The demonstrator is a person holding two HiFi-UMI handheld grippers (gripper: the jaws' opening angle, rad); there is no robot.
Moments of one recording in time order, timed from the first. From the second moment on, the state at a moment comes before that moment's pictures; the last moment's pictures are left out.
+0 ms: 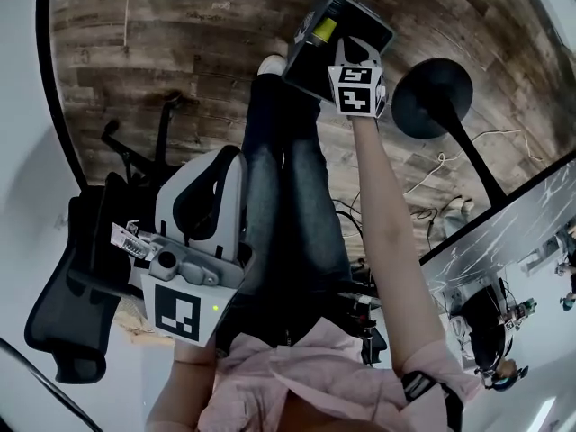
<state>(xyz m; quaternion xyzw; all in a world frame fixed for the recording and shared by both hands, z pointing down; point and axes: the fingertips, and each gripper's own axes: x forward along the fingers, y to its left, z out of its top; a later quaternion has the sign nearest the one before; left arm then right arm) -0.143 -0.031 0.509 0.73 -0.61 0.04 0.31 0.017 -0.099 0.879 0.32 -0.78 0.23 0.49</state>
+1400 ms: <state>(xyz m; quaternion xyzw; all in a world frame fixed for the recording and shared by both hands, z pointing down) -0.097 -0.063 0.403 0.78 -0.56 0.04 0.28 0.066 -0.142 0.700 0.43 -0.78 0.25 0.38</state>
